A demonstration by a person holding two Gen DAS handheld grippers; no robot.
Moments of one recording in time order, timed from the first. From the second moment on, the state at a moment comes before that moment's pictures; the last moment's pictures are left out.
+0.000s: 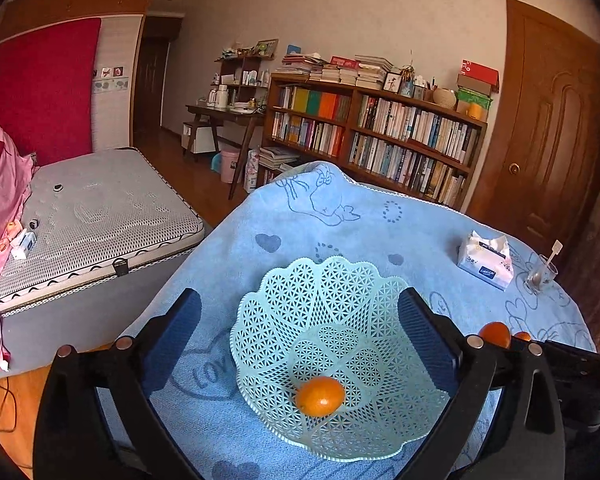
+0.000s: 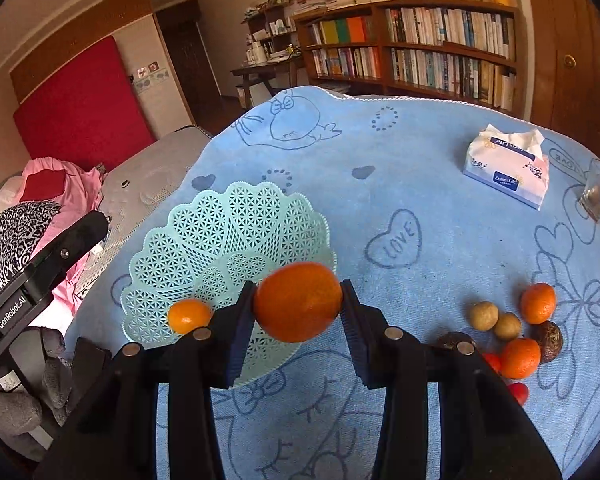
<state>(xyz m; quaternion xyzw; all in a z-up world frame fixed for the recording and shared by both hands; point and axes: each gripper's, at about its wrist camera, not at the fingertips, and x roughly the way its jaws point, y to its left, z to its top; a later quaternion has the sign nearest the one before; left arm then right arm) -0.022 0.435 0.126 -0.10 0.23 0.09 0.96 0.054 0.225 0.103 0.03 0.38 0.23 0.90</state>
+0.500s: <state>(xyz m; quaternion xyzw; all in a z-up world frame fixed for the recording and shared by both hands) -0.017 0.446 0.116 -0.14 0.24 0.11 0.95 0.049 0.222 0.096 0.05 0.37 0.22 0.90</state>
